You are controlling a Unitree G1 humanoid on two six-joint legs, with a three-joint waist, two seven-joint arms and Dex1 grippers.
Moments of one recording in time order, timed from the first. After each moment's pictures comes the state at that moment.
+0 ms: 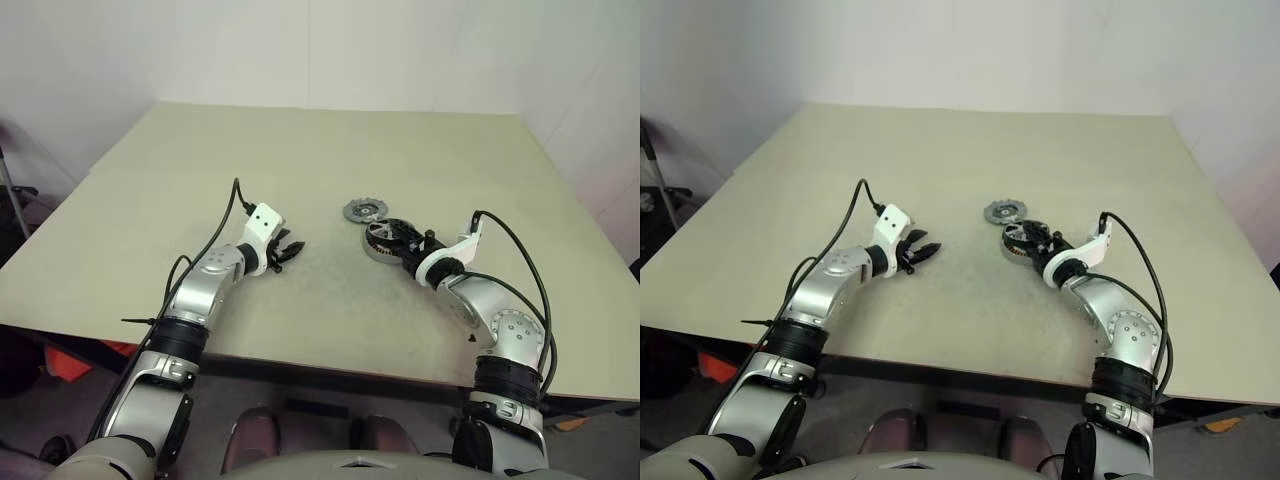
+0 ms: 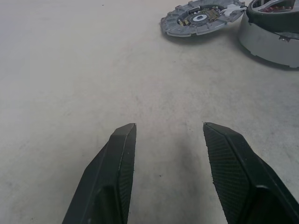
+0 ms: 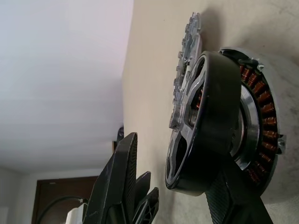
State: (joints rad) left arm -0.50 0.26 -0.13 0.30 -0.09 0.35 -0.64; right arm -0.32 -0.10 -0.46 0.08 1.46 0.85 -0.28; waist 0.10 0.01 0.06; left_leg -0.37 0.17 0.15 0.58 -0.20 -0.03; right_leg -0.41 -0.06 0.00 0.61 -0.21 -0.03
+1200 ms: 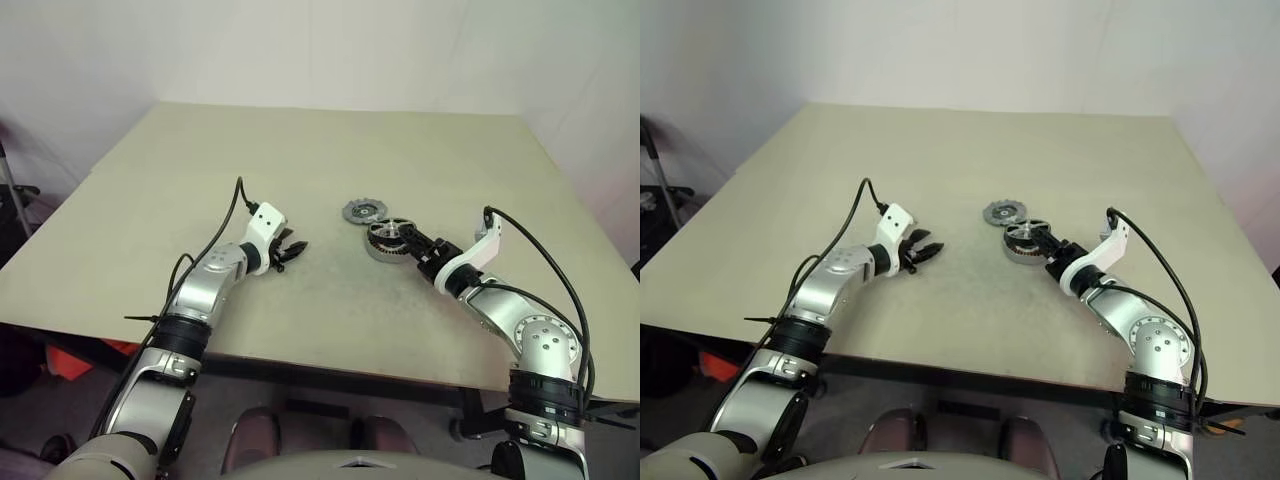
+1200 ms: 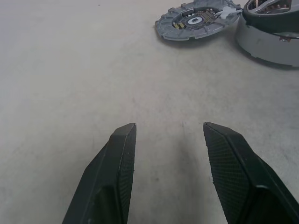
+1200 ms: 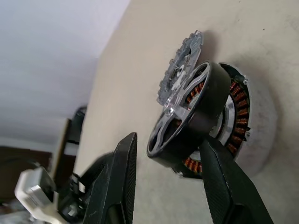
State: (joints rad) left arm -0.53 0.25 -0.14 0.33 -0.09 0.35 -0.65; right arm -0.22 -0.27 -0.35 -0.10 1.30 0.88 -0.13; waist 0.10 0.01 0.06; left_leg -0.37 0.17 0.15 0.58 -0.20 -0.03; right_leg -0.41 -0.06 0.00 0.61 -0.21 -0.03
